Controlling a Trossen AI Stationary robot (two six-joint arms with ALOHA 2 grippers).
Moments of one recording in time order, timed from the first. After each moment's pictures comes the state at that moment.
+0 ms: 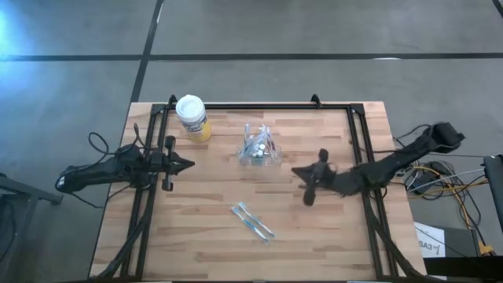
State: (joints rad) left arm 0.11 0.00 0.11 -0.05 0.11 0.10; right arm 0.42 1.10 0.53 0.24 0.79 0.29
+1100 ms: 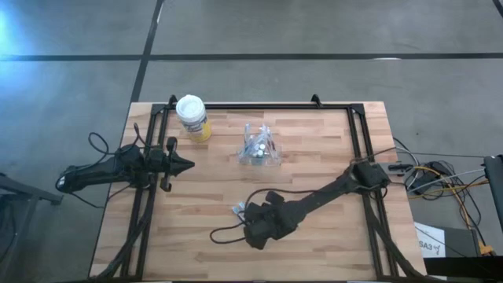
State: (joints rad) left arm 0.11 0.00 0.11 -0.05 0.12 -0.07; right arm 0.44 2.19 1.85 -0.96 0.35 0.89
